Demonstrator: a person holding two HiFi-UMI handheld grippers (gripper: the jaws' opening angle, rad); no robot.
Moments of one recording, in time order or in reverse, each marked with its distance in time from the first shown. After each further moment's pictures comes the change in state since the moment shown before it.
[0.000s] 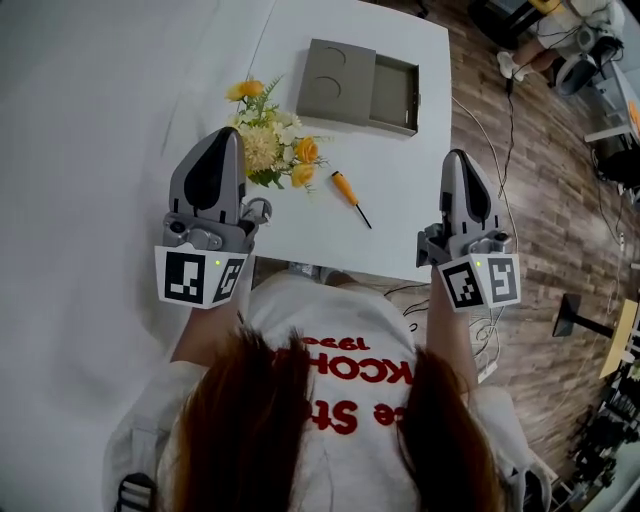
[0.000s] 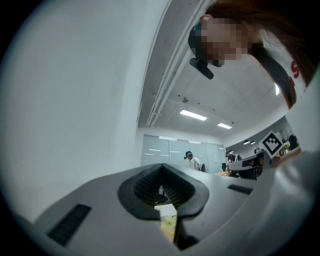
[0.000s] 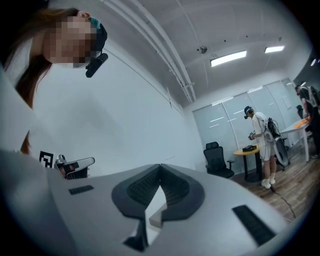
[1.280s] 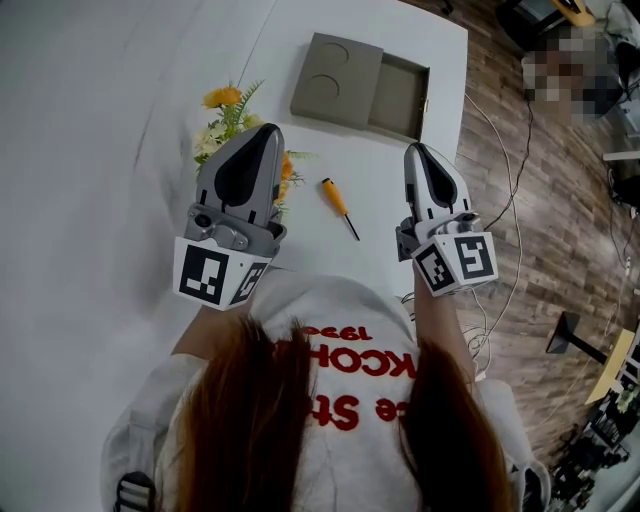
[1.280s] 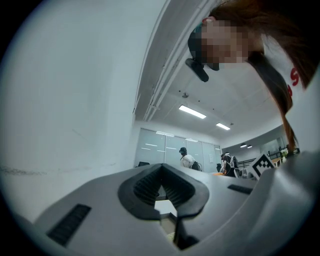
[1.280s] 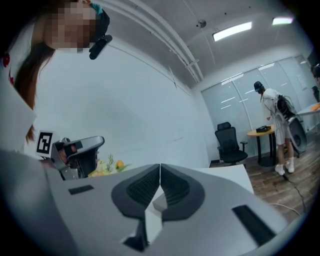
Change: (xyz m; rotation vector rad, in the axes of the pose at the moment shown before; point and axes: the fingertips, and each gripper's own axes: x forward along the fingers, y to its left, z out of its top) left arm 0.052 -0.058 -0.031 -0.062 0.049 -0.039; right arm 0.052 -0.020 -0.077 0.048 0.176 0.161
